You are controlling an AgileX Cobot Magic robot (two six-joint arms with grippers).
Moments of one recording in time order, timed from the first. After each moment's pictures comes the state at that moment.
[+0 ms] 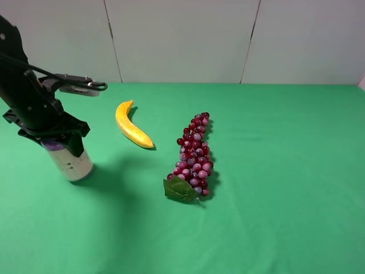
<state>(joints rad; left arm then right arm) -0.25 1.67 -0.98 -0.03 0.76 0.09 -0.04 -0.01 -0.50 0.00 1.02 0.03</state>
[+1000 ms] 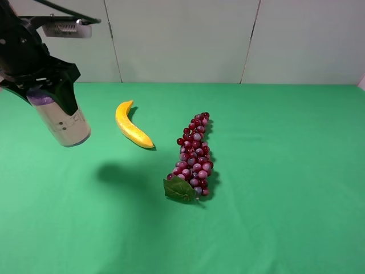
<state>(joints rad) -0.25 1.59 -1.25 -0.09 1.08 0.09 -0.04 -0.01 -0.50 0.00 1.02 0.03</state>
